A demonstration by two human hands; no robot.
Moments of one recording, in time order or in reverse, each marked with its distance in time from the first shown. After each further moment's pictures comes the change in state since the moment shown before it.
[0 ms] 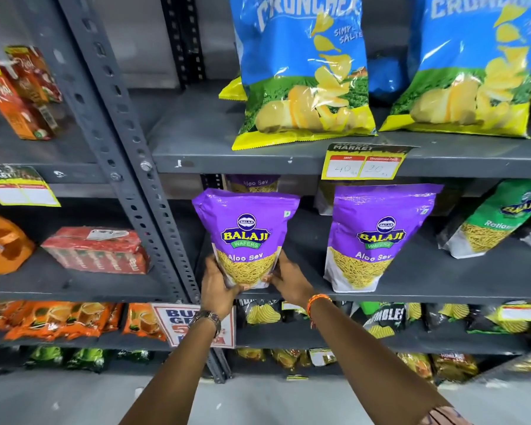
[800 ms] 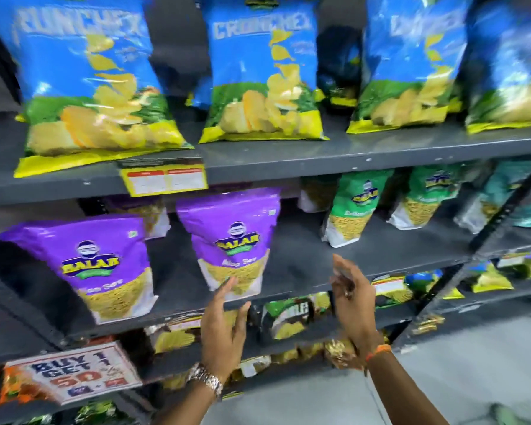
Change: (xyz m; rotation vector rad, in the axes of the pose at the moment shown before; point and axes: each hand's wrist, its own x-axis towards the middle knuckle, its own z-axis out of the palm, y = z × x) left_hand -0.137 0.143 0.183 -0.202 0.014 0.502; right_hand -0.204 0.121 -0.265 0.063 0.804 0.061
